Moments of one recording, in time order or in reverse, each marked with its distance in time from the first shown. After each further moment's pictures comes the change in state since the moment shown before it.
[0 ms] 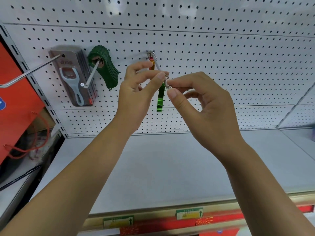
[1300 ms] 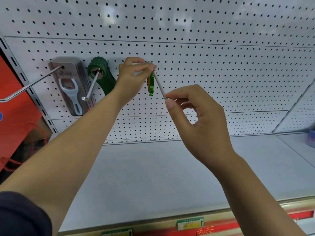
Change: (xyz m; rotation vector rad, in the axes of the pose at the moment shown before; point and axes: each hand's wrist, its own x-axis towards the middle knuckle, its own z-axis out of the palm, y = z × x) left_hand 0.103 -0.038 -0.020 0.306 -0.134 -0.006; right_hand -0.001 -0.002 0.009 -0.091 0.049 -0.024
